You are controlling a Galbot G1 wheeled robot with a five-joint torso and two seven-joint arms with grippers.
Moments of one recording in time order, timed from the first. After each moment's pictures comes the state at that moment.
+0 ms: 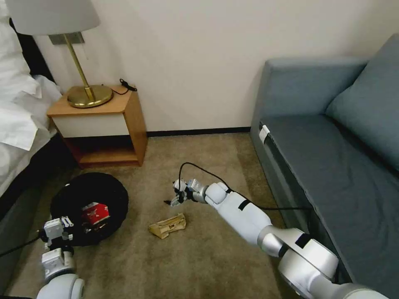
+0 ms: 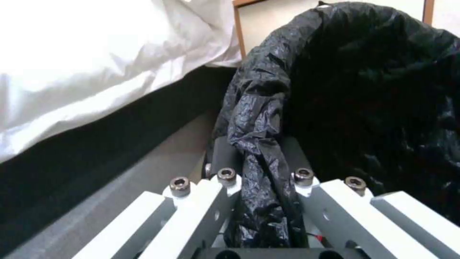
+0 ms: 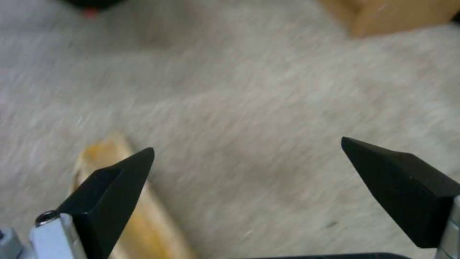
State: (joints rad) left arm 1.54 -1.31 -0.83 -1.69 -0.16 -0.23 -0.32; right arm -0.42 1.57 -0.38 0.61 0.03 0.07 -0.55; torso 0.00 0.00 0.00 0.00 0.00
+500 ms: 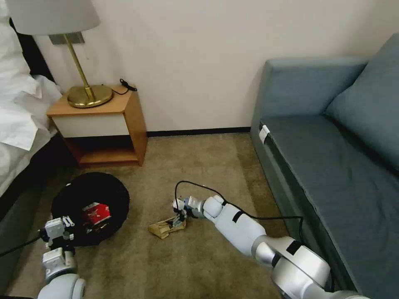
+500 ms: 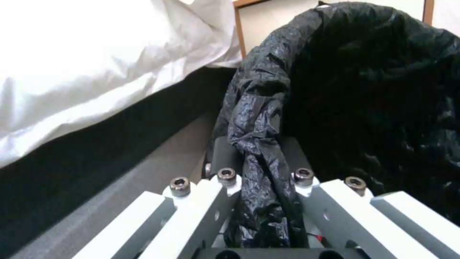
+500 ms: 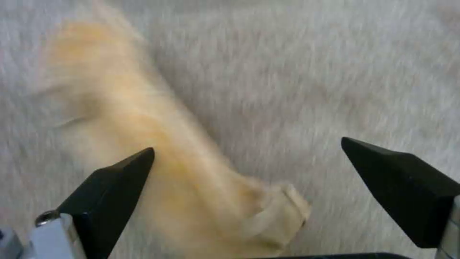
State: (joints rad) left arm 1.54 -1.31 -0.83 -1.71 -0.16 -0.22 -0.32; right arm -0.47 1.61 -0.33 0.49 -0.14 0.12 -0.58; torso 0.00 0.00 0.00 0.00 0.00
